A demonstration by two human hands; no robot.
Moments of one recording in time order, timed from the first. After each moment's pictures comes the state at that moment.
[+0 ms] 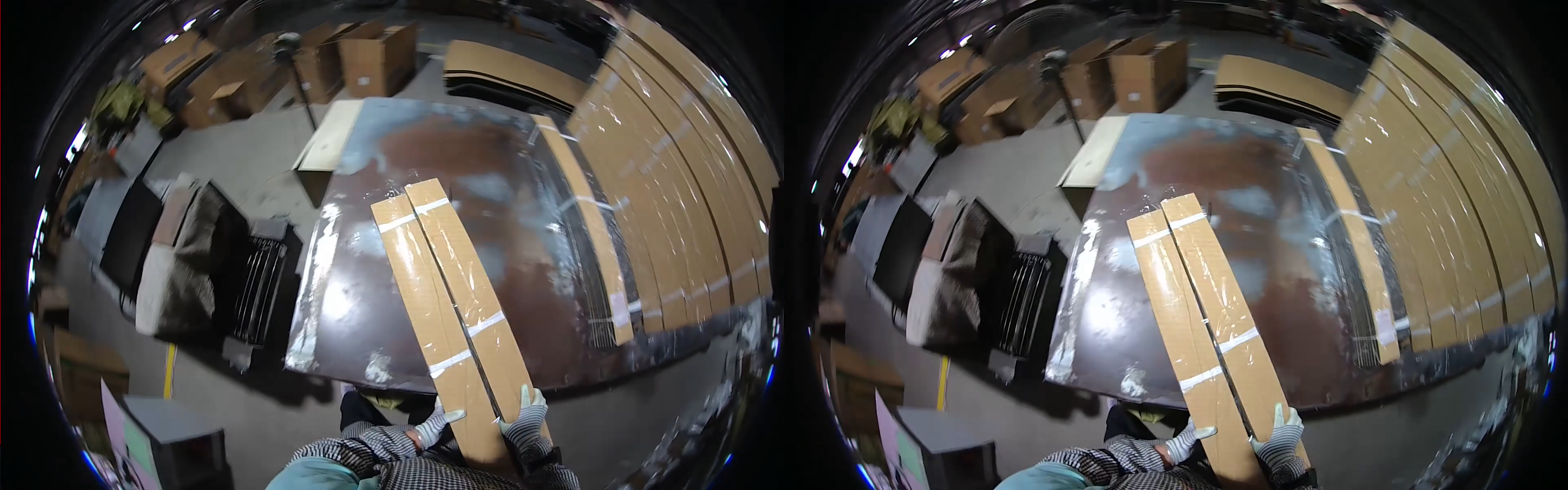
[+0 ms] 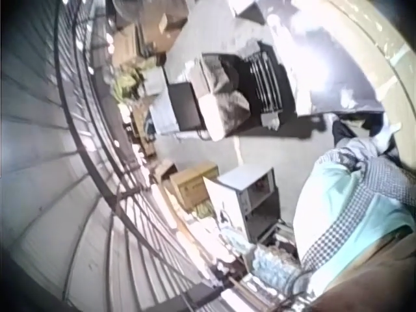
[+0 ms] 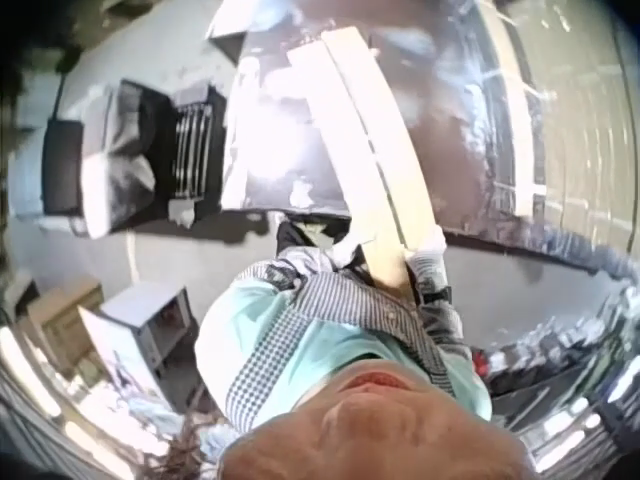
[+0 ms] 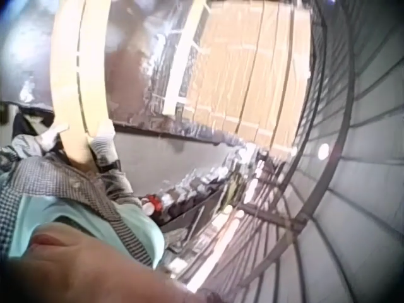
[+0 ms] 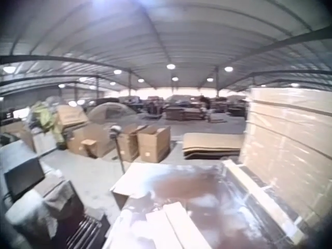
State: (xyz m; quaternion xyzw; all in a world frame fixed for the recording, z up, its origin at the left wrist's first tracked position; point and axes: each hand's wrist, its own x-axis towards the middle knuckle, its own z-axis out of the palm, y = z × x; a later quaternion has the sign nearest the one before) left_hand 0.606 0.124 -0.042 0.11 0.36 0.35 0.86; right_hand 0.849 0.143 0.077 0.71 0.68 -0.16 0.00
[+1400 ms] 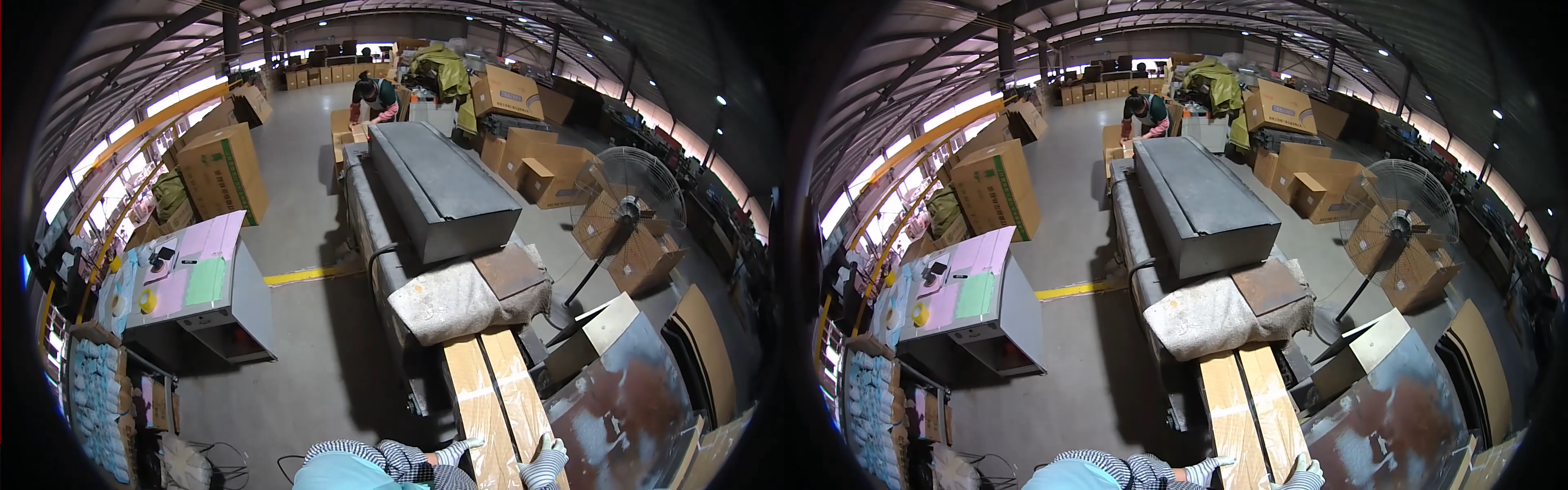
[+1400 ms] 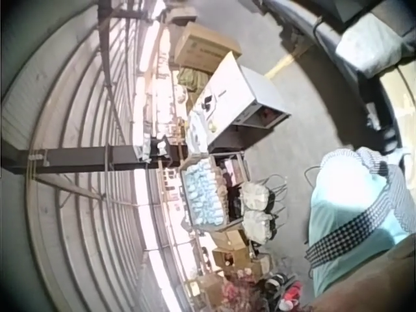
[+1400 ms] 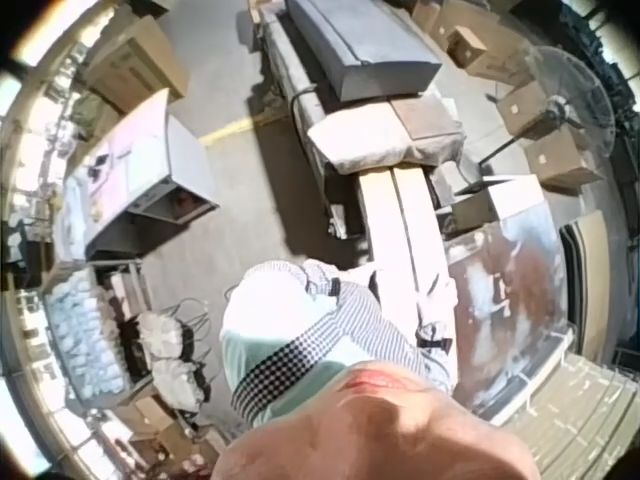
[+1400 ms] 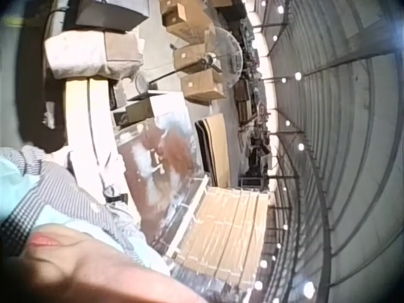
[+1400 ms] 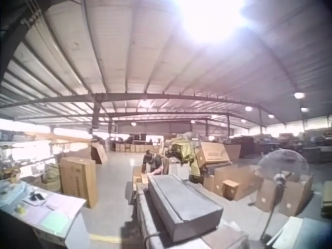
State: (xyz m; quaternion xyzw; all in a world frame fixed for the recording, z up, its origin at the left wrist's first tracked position) left_hand 0.181 0.165 -0.054 -0.03 0.42 0.66 0.62; right_hand 0.328 0.293 0.182 0.45 0.89 -0.05 0.01
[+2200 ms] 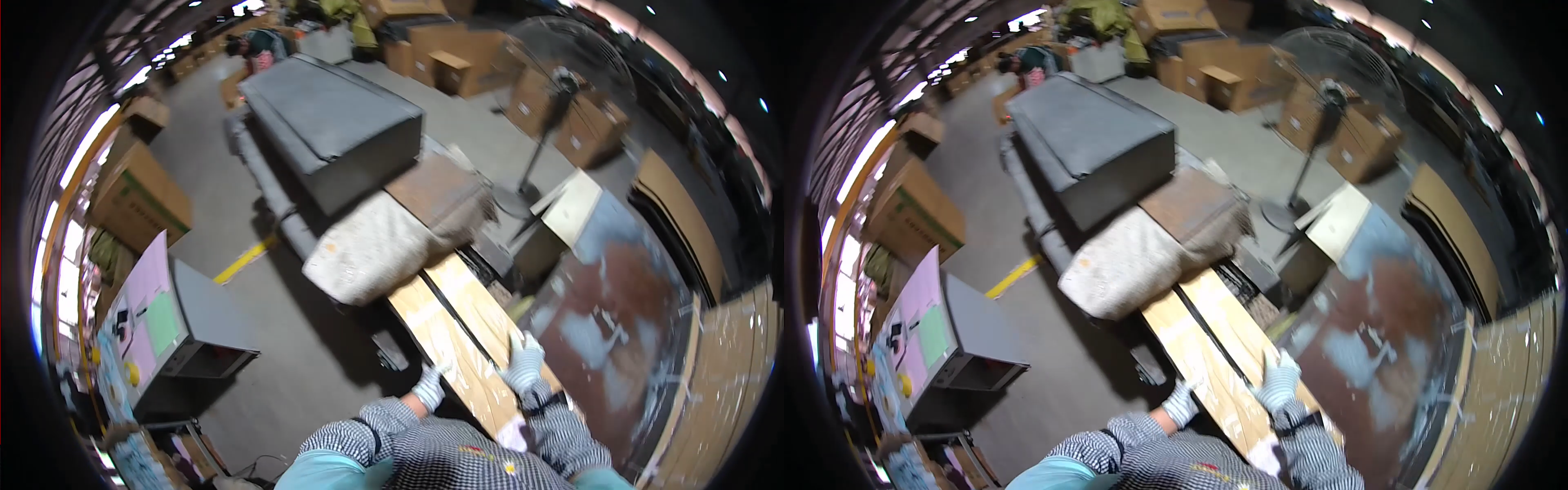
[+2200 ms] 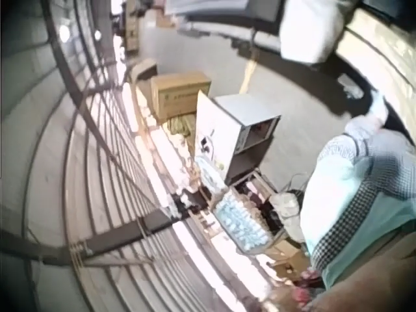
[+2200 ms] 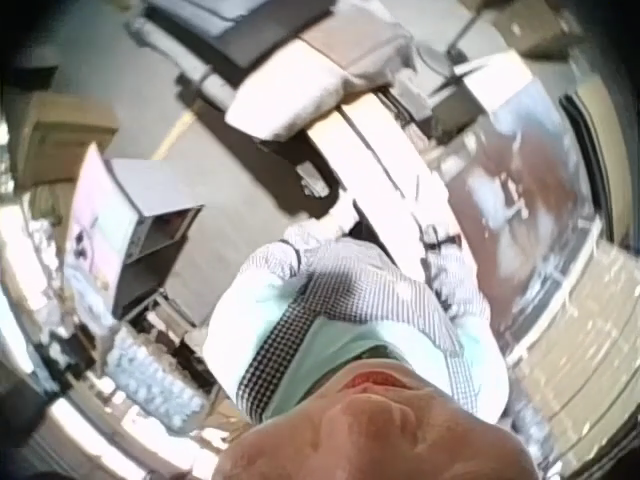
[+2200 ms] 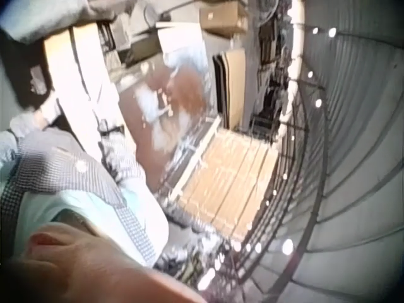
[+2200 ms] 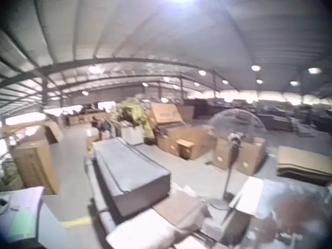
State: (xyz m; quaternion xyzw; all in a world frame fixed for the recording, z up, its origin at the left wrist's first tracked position) left_hand 0.114 0.179 -0.006 -0.18 0.31 0.77 0.53; right_hand 0.249 0.363 0.132 0.38 0.92 -0.09 -0.01
